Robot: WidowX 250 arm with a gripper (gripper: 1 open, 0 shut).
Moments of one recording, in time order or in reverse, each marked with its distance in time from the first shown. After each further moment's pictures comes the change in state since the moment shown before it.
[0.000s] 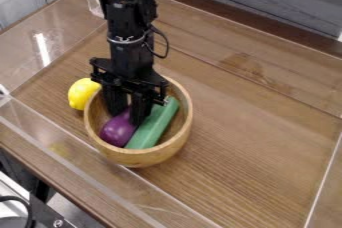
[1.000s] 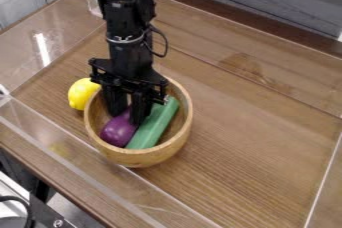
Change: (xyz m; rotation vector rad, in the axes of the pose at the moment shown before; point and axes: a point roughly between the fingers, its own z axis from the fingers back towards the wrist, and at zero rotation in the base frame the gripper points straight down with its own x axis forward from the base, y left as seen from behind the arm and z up) arm 0.000 0.002 0.001 -0.016 0.000 0.026
